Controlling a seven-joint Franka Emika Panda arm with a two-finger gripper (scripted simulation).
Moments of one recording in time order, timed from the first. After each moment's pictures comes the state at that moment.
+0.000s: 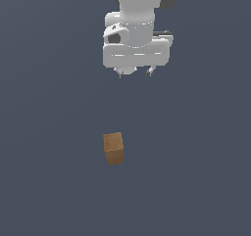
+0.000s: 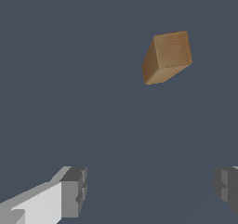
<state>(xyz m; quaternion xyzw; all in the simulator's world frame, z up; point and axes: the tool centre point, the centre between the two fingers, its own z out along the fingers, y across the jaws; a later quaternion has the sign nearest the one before) -0.070 0.033 0.340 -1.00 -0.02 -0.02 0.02</state>
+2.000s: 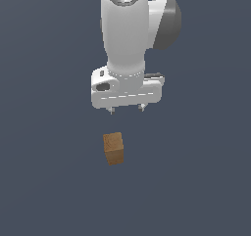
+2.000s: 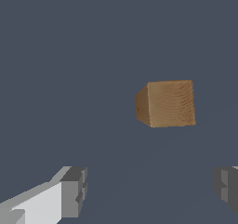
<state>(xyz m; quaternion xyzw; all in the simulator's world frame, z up) 0.040 0.005 0.279 -1.00 -0.06 -0.02 0.01</state>
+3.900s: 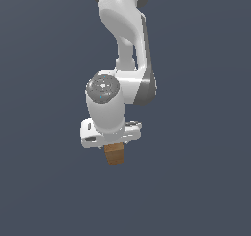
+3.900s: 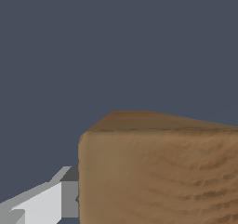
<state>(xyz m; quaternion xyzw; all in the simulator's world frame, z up) 0.097 -0.047 0.142 -1.00 -0.09 0.00 0.00</state>
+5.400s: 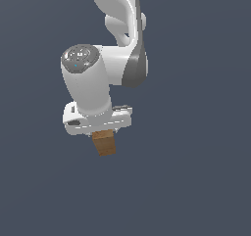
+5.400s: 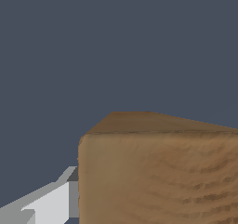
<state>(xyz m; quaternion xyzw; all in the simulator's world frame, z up) 0.079 -0.081 0.201 -1.00 -0.09 0.01 0.00</state>
